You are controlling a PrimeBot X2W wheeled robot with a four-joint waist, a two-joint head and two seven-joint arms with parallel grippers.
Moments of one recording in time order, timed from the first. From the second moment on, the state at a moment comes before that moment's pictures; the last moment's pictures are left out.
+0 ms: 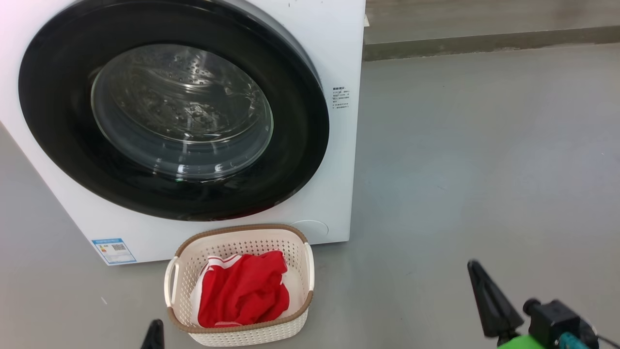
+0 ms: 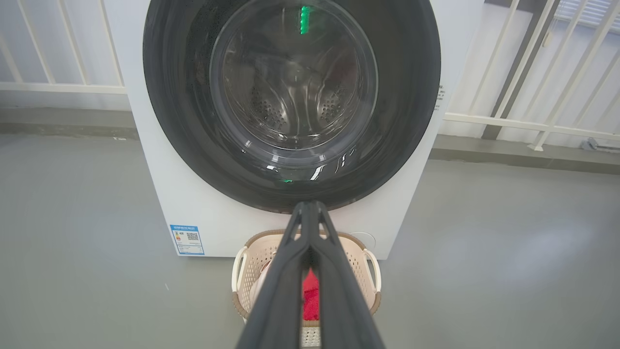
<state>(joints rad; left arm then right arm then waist) 0.19 0.16 -0.11 0.06 -0.34 0.12 -0.25 0.08 -0.03 0.02 0.17 0.21 0.13 -0.25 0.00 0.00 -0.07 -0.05</state>
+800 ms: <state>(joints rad) 0.18 0.13 -0.10 0.13 -0.54 0.09 -0.19 0.12 -0.03 0.01 0.23 0.44 0.13 -0.21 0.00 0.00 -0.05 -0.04</state>
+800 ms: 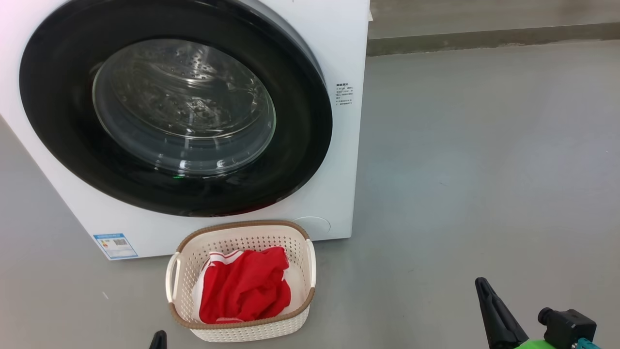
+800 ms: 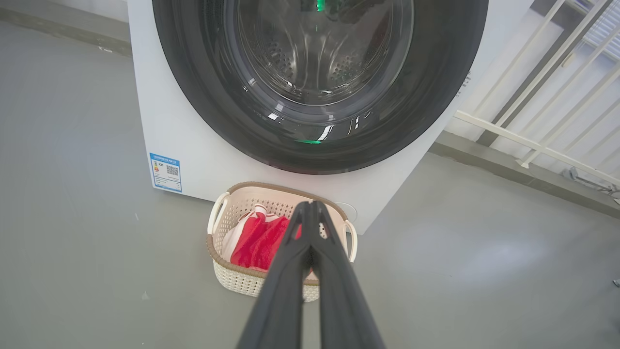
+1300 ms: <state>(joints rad) 0.14 0.12 -0.08 0.15 -0.70 0.06 -0.15 0.09 -0.03 0.01 0.24 0.62 0.13 -0.17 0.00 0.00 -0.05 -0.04</state>
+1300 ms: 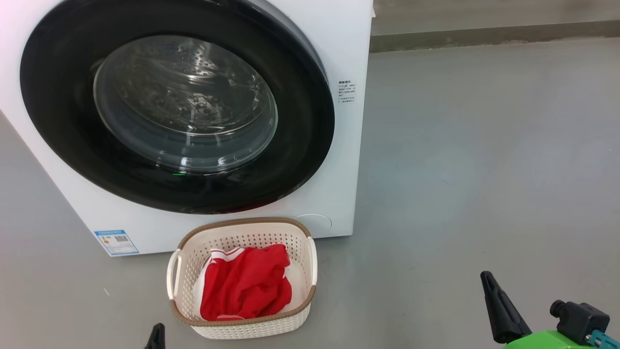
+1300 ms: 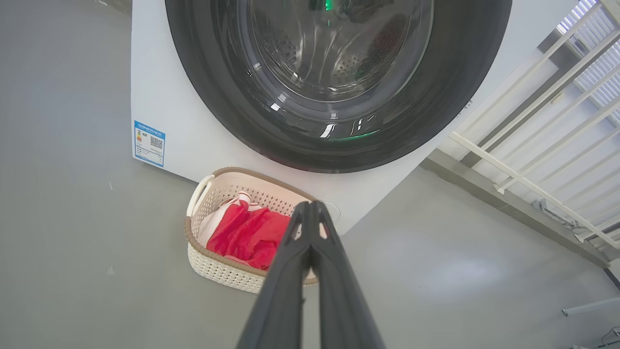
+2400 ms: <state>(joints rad) 0.07 0.09 -0.03 0.19 -1.02 0.00 -0.06 0.05 -0.04 -0.03 0.25 0.98 0.13 -0.08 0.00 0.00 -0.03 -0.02</state>
